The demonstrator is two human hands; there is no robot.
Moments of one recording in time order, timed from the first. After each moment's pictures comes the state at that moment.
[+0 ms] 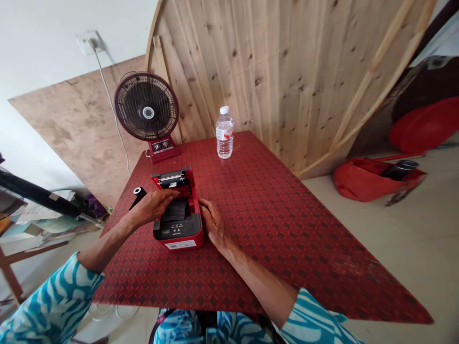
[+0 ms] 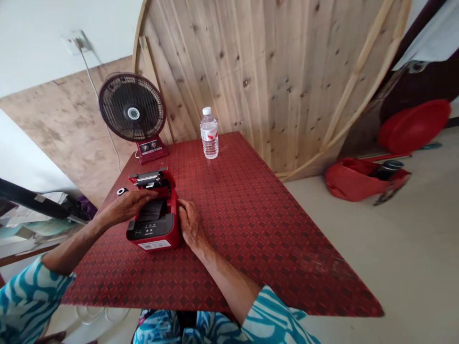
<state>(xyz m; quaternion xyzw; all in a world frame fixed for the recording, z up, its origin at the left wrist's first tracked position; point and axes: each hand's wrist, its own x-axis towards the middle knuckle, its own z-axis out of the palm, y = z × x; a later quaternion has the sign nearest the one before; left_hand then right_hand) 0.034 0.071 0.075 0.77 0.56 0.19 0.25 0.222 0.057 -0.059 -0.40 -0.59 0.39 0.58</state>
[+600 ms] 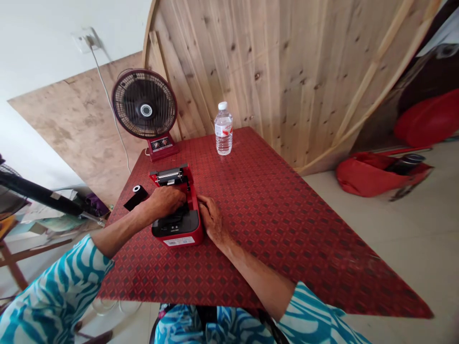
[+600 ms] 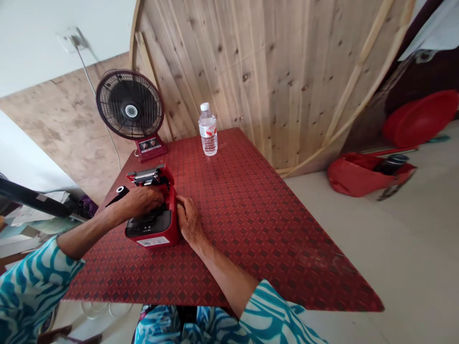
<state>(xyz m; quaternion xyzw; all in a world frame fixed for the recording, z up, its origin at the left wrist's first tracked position) 0.066 0.089 0.073 0.82 0.55 0.03 0.18 0.219 0.061 -0.062 -0.40 -0.59 0.38 0.59</state>
